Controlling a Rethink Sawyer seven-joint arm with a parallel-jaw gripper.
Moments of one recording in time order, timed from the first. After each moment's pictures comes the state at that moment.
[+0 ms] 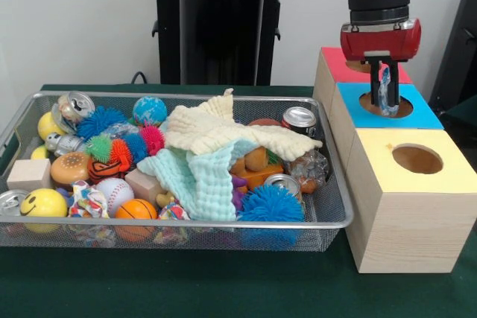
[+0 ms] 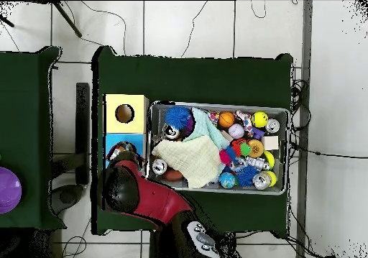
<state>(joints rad) -0.16 -0.80 0.28 2.21 0.46 -0.14 1.83</state>
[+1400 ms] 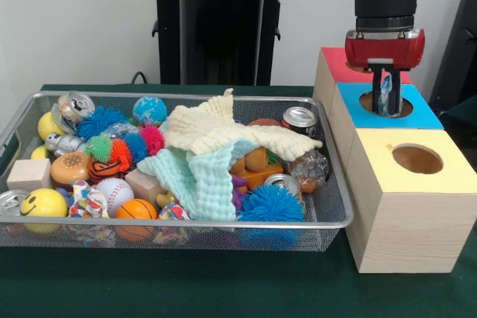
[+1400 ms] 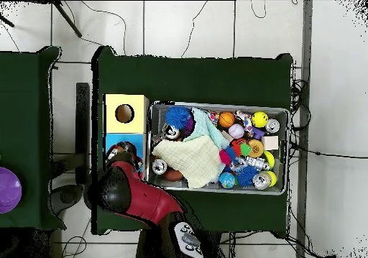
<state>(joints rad) -0.08 -0.76 0.21 2.18 0.49 -0.18 1.84</state>
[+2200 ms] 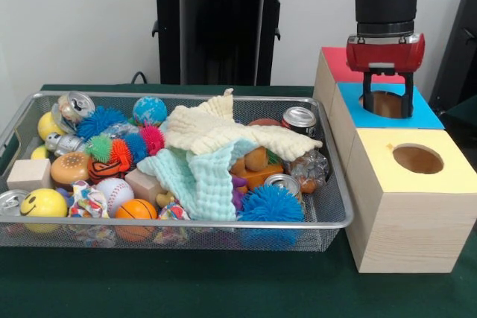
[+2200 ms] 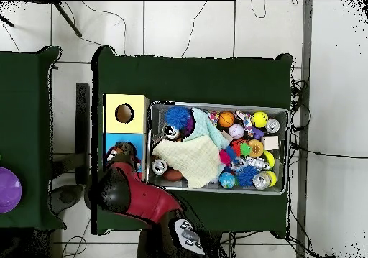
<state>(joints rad) -0.07 -0.75 0.22 2.18 0.48 -0.18 1.84</state>
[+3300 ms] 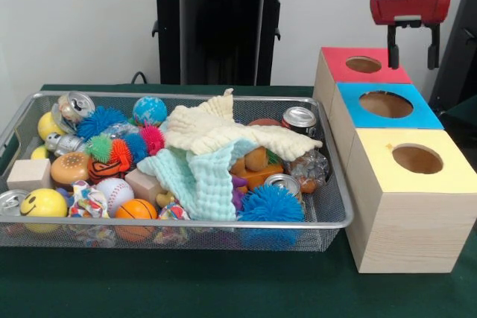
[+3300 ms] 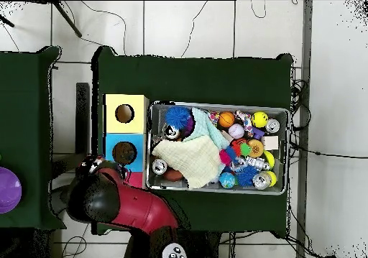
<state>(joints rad) 0.00 -0.91 0.15 2.18 0.52 0.13 1.84</state>
